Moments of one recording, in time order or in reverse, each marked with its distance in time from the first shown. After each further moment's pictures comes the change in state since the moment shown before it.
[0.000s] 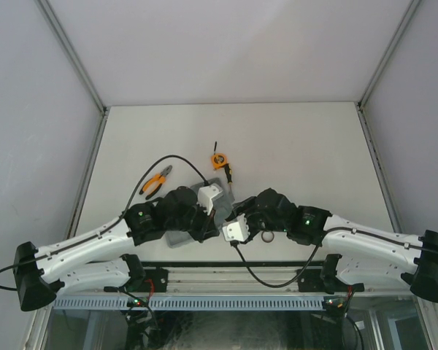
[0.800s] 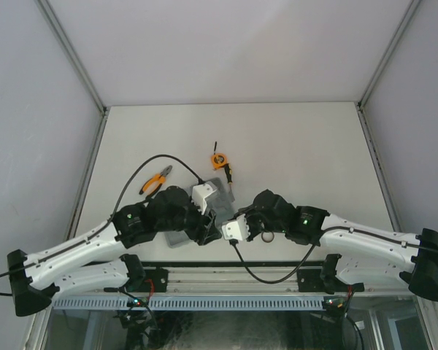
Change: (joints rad) left arm -0.005 -0.069 0.025 -0.031 -0.002 0.051; right arm 0.004 0.023 0.003 -0.058 0.061 0.028
